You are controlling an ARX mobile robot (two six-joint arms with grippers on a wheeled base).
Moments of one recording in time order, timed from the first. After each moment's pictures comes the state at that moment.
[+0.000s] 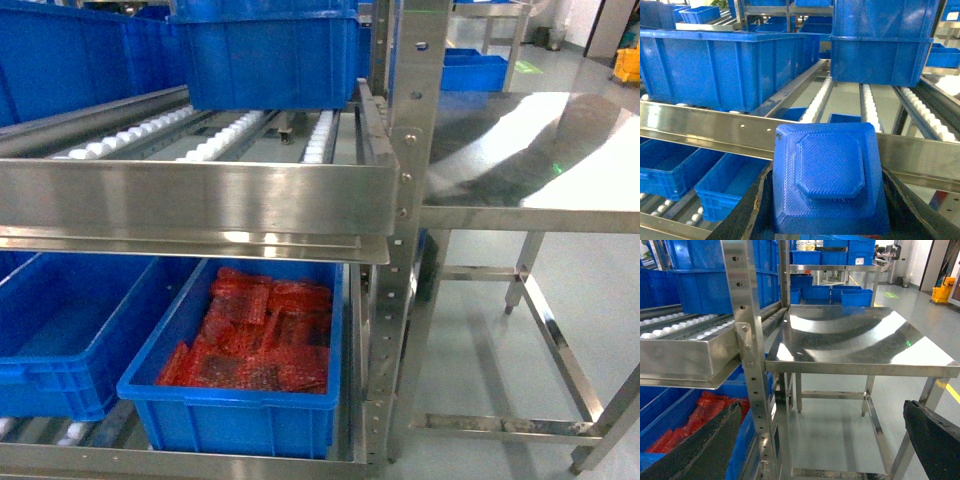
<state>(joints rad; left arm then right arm) -0.24 0.46 0.28 0.16 -0.44 -0.03 0.00 0.00 0.01 0.00 0.00 0.00</state>
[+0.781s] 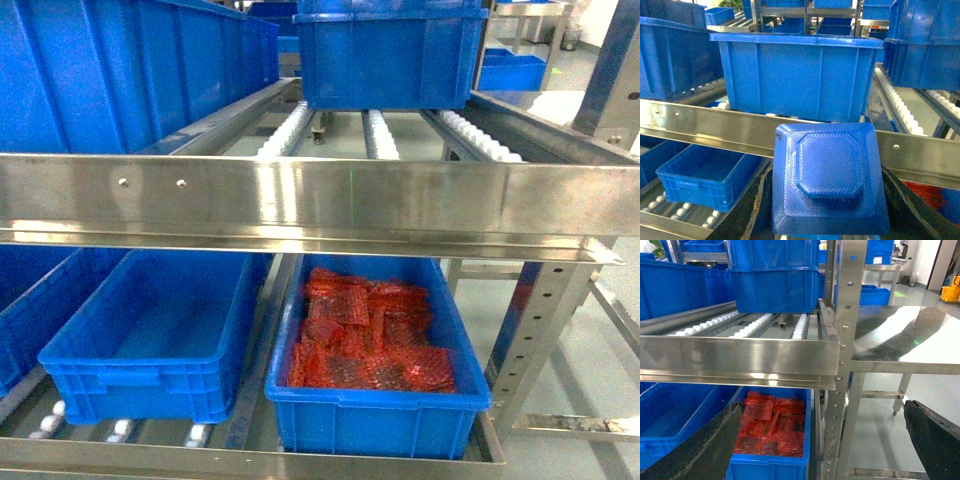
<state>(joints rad) -0.24 0.46 0.28 0.16 -0.44 -0.03 0.00 0.00 0.01 -0.01 0.00 0.00</state>
